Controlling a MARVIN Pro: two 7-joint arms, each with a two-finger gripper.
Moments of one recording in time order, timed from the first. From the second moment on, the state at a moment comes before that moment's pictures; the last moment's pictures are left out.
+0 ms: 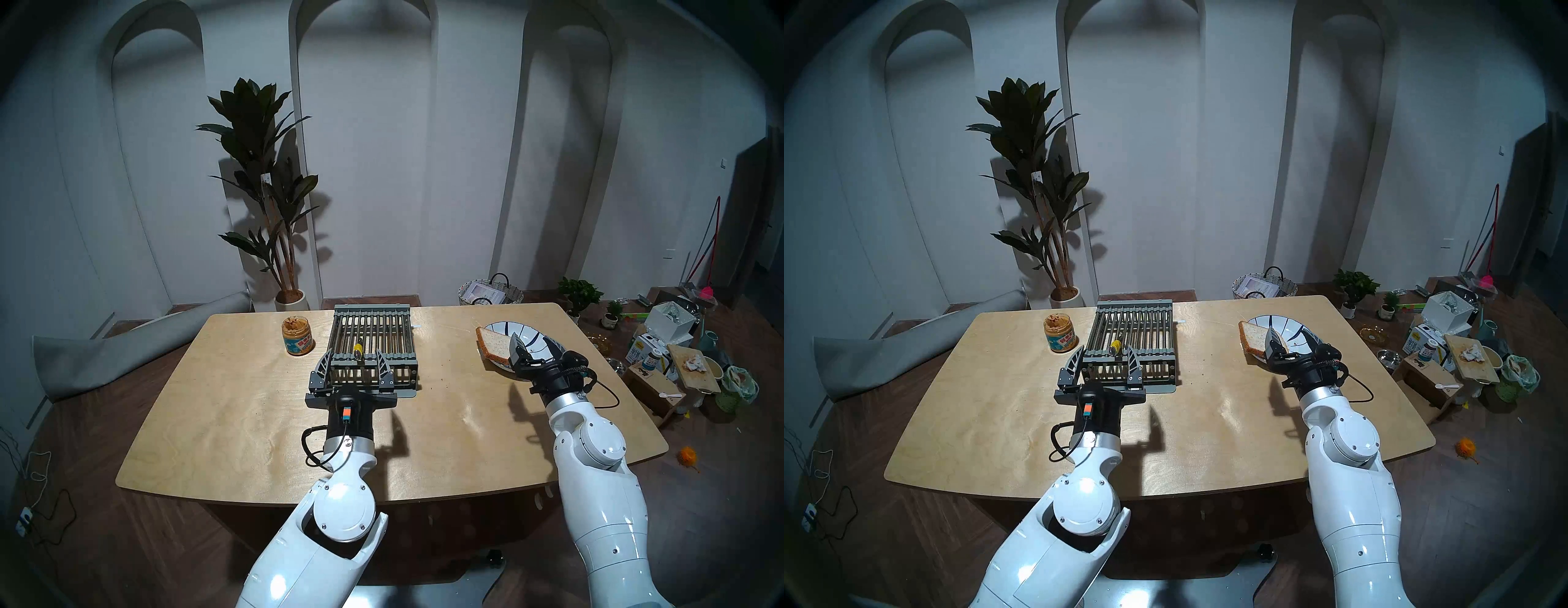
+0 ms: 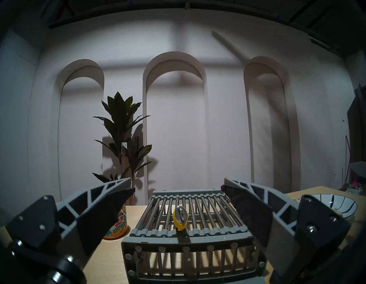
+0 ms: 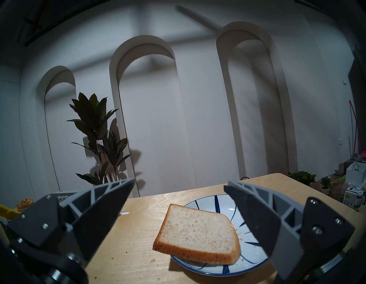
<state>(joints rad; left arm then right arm) 1.73 -1.48 -1.13 -1.70 0.14 -0.24 0.51 -1.60 -1.46 1.76 -1.53 0.34 -0.14 0.29</state>
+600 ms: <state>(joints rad) 1.56 -1.54 -1.07 -1.48 0.15 -0.23 0.59 -1.62 -1.47 1.78 -1.55 0.35 -0.14 0.29</state>
